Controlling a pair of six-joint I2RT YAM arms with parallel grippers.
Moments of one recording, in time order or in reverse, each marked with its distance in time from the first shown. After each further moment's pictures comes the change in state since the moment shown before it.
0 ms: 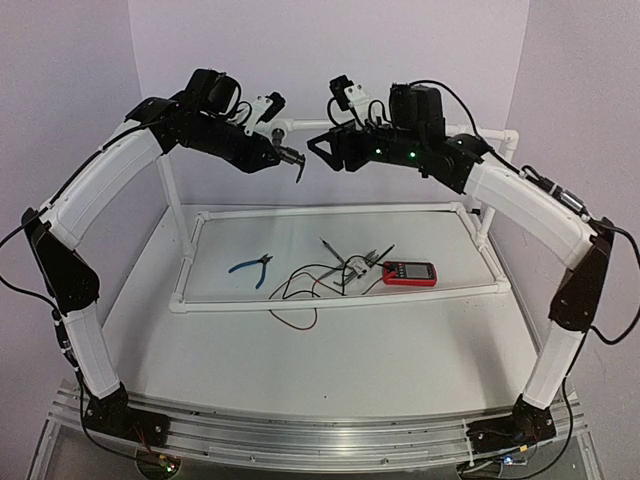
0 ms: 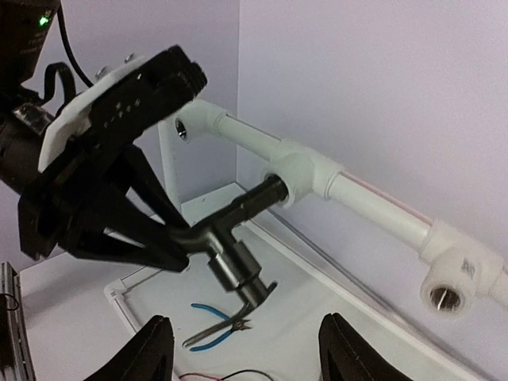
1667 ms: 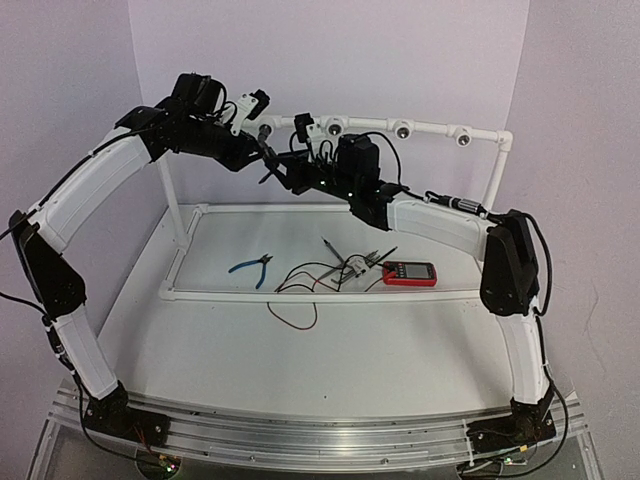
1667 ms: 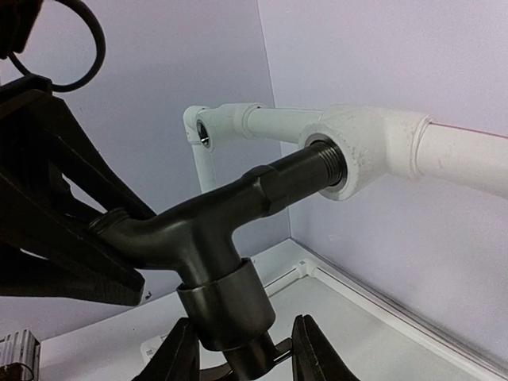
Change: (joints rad) left arm 0.041 -0.082 -0.155 0.150 -0.099 0.097; right arm 0.009 0.461 0.147 0.567 -0.154 0.202
